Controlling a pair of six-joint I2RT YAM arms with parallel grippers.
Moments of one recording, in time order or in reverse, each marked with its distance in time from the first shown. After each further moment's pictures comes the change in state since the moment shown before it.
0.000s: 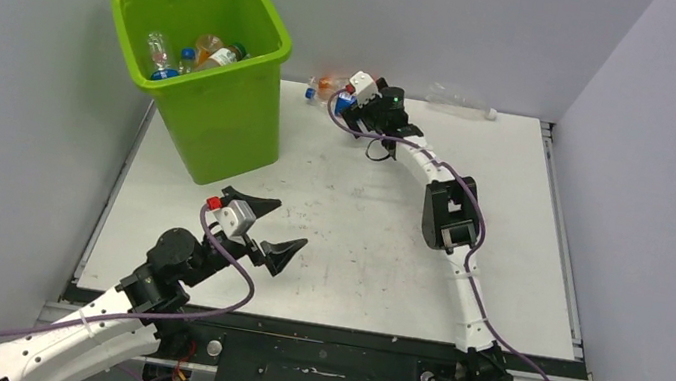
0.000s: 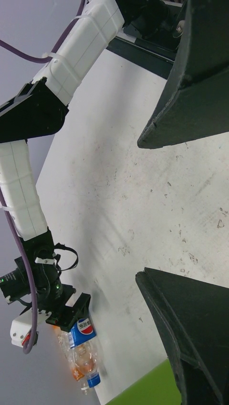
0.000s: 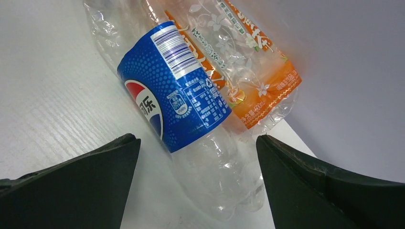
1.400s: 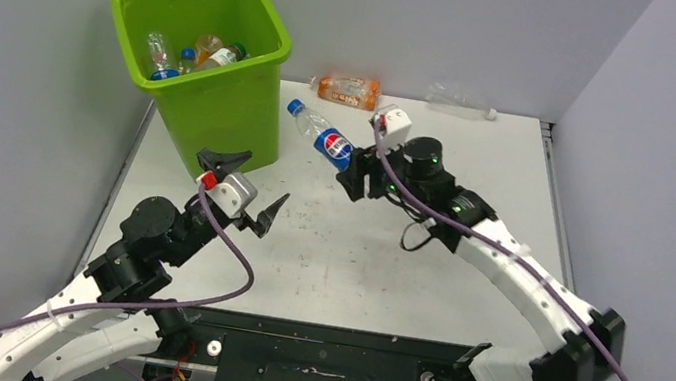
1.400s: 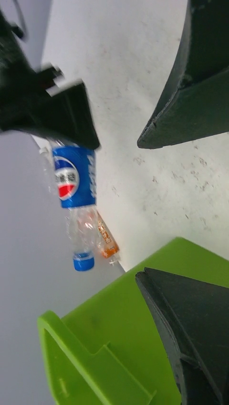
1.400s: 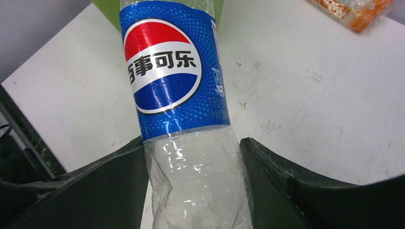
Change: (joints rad) left arm 0.000 0.104 0.383 -0.257 -0.227 0.309; right arm 0.290 -1.266 -1.078 -0.164 0.073 0.595
